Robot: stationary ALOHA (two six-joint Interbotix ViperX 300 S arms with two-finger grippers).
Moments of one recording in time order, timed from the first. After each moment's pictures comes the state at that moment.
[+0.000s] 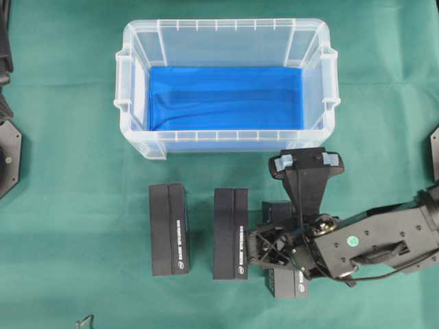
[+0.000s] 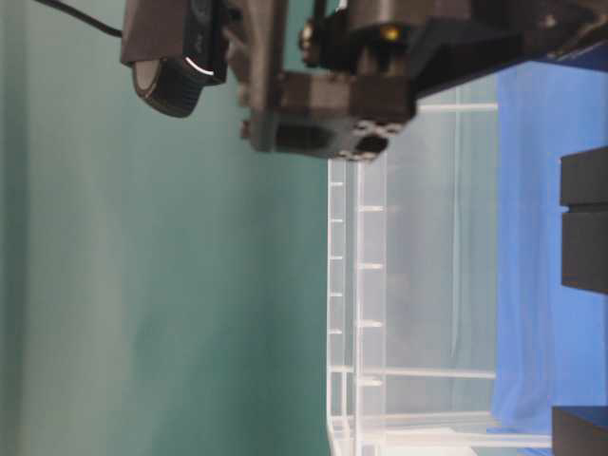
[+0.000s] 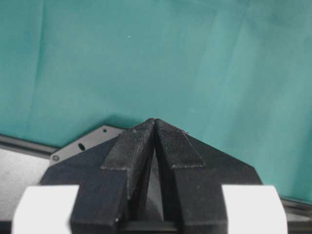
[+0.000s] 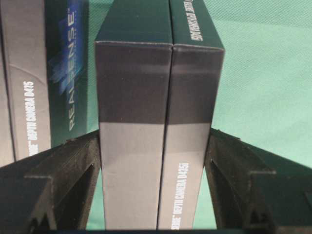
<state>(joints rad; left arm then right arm) 0.01 -0.72 0.46 0.04 1.48 -0.27 0.40 0.15 0.17 -0.12 1.14 2.10</state>
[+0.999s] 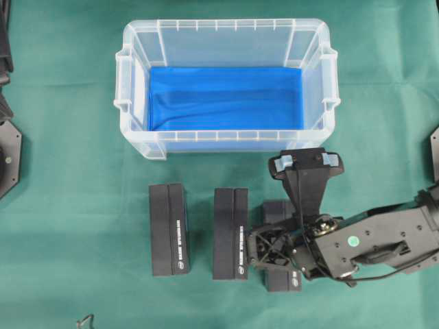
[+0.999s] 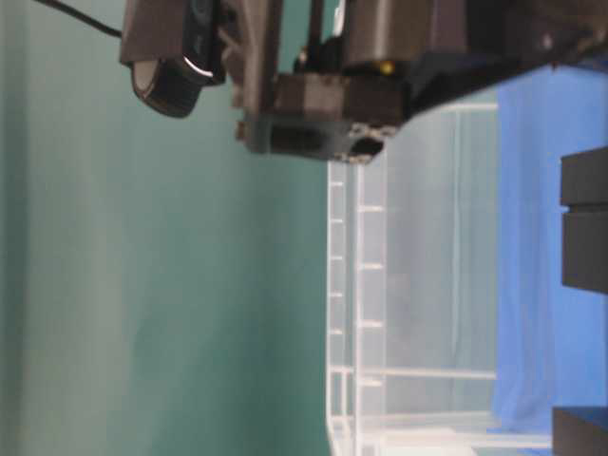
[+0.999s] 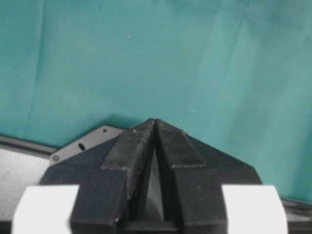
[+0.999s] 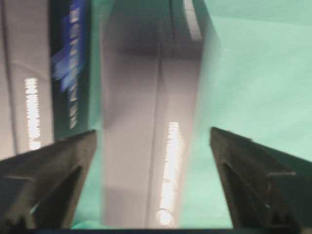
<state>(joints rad) 0.01 -0.72 0.46 0.04 1.49 -0.27 0.40 0.15 0.17 -0.12 1.14 2.10</state>
